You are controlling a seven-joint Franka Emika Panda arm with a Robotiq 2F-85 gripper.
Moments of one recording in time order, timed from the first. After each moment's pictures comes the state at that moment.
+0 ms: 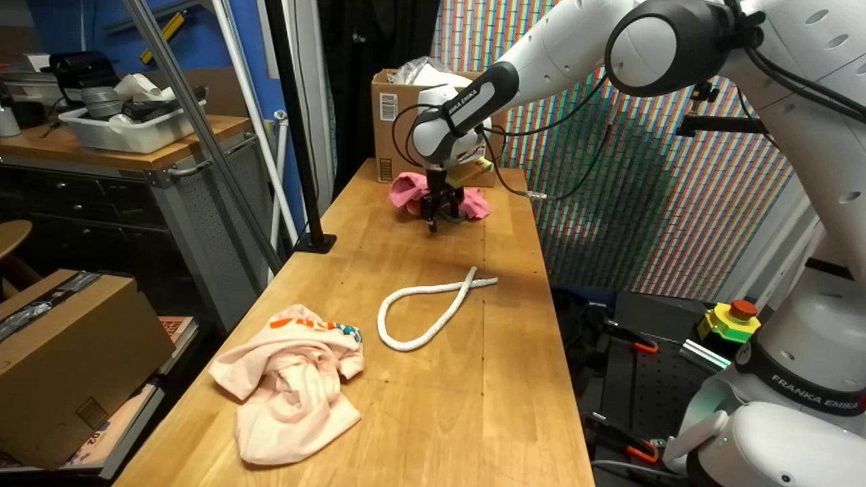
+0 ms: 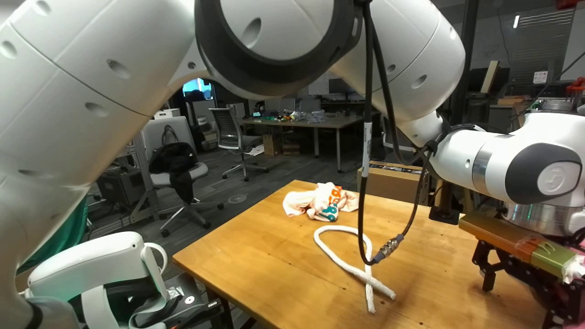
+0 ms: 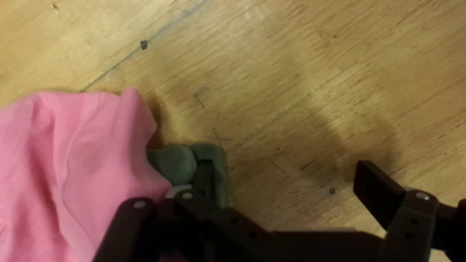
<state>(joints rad) -0.23 0.84 -0.09 -1.42 -0.01 2.18 -0.10</state>
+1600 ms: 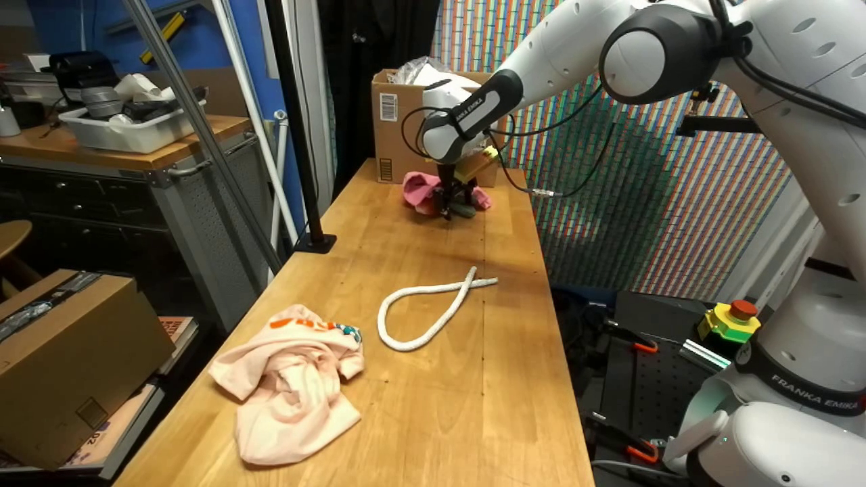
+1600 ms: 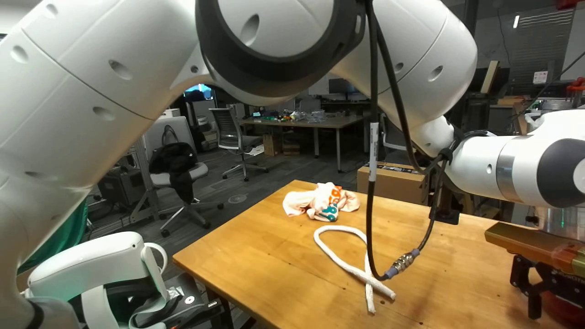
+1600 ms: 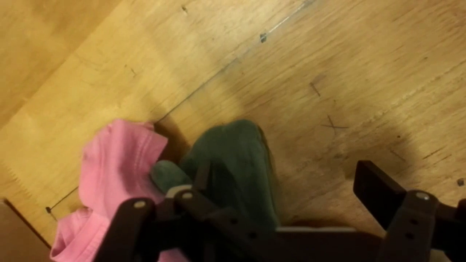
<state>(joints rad) -0.22 0.86 -0.18 -1.38 -0.13 2.18 -0.01</state>
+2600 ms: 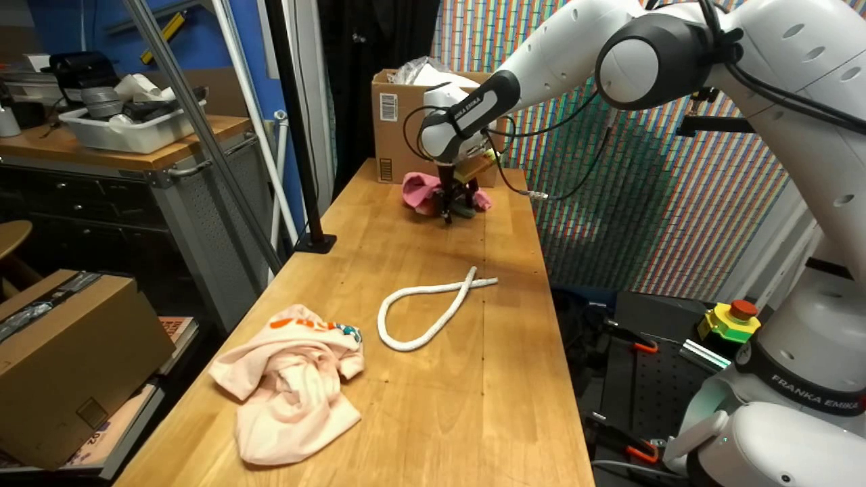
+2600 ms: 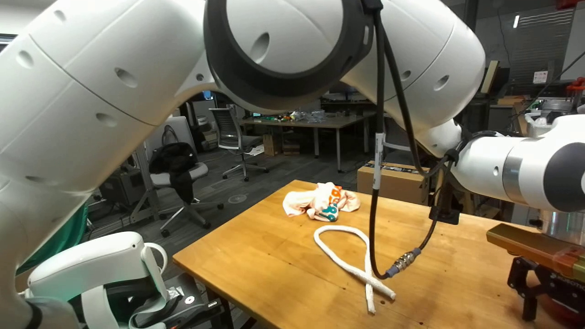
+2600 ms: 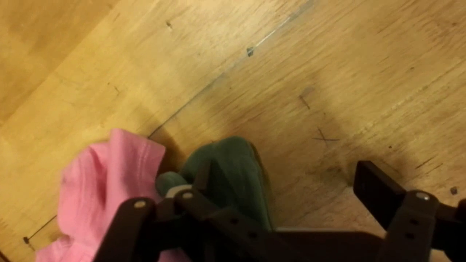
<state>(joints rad) -0.24 0.89 -0.16 -1.33 -0.08 2.11 -0.02</state>
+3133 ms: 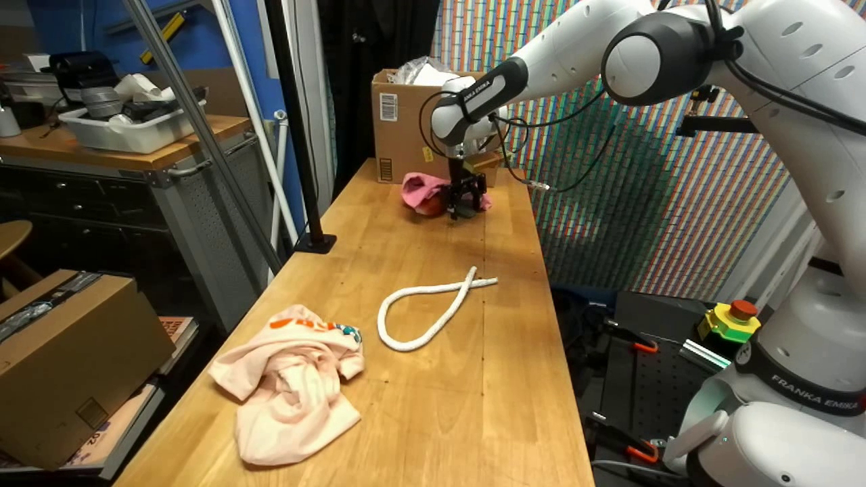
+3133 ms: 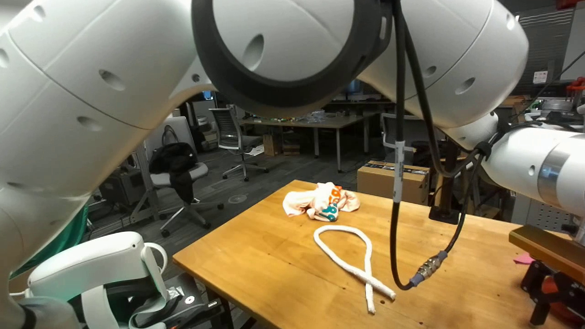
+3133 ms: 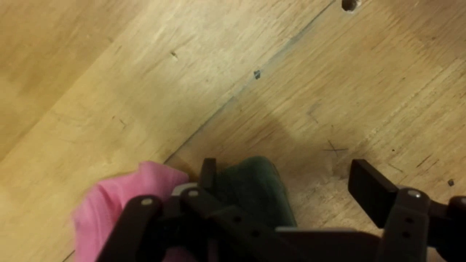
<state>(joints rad) -0.34 0.89 -0.12 -1.29 0.04 2.02 -0.08</state>
